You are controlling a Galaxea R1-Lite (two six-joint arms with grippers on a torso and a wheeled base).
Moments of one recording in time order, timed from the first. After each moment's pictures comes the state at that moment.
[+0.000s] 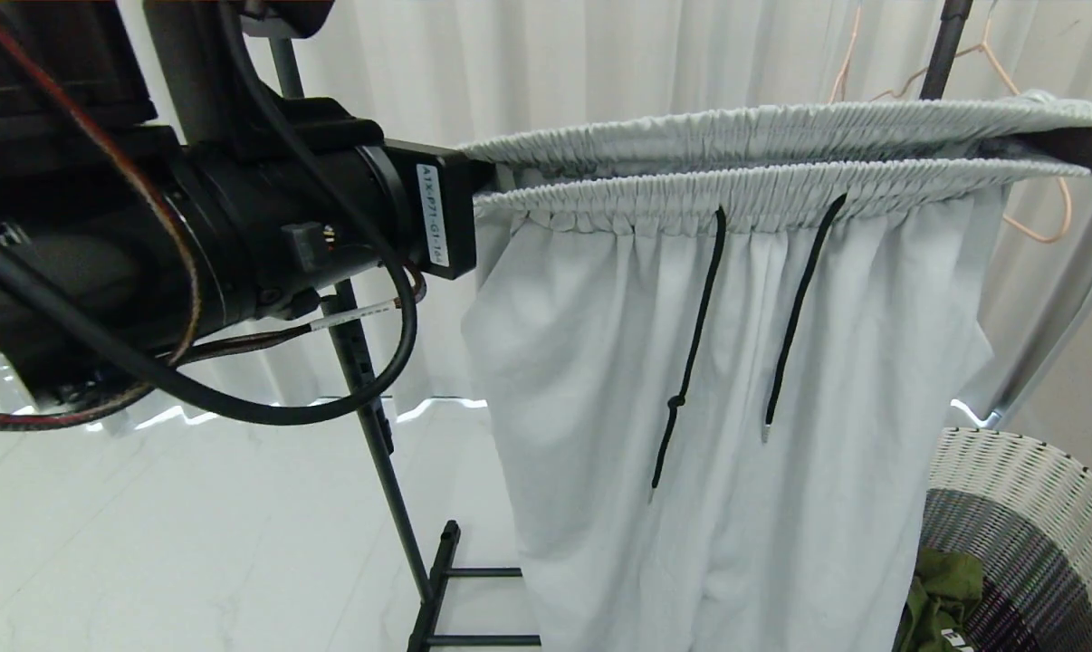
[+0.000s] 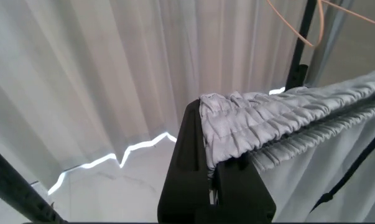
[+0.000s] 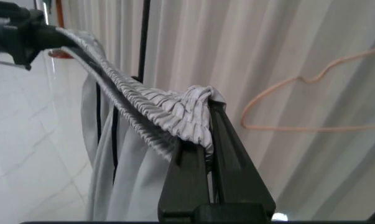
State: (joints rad) left arm -0.73 1.46 -1.19 -0.27 0.23 0.11; right arm 0.23 1.18 -0.98 -0.42 0.69 0.02
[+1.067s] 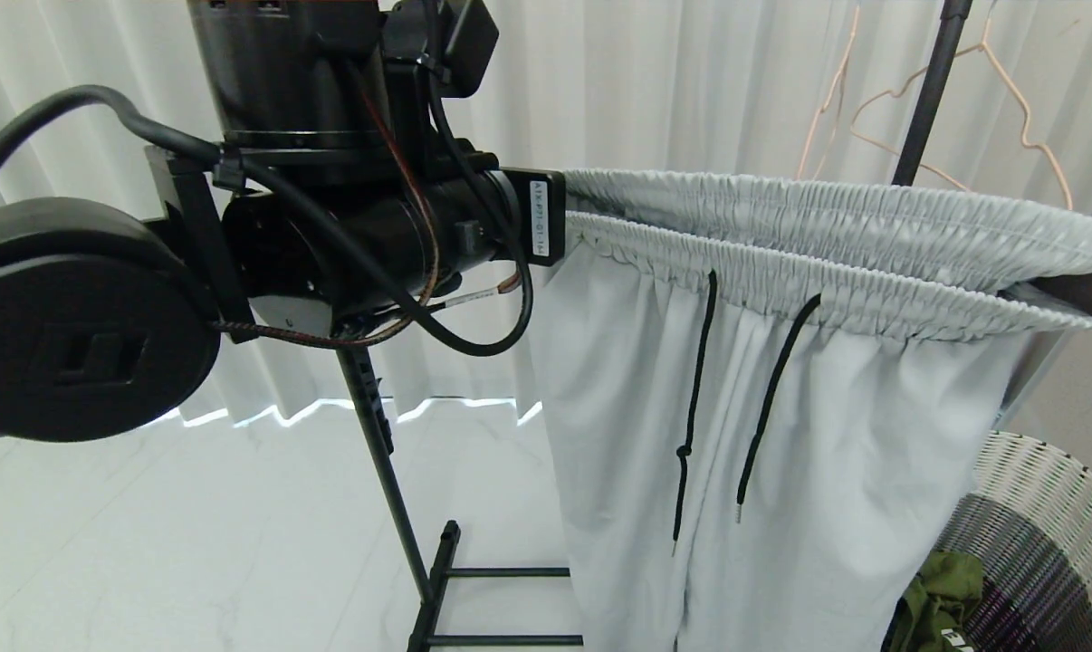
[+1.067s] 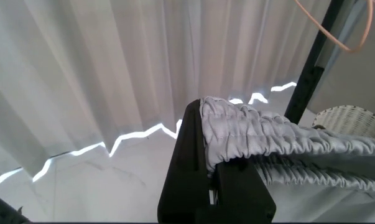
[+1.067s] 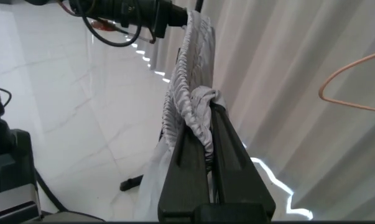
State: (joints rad) left arm -0.69 1.68 -1.35 -0.27 0.23 0.03; right arm 0.42 1.02 -0.84 -0.28 0.68 -0.11
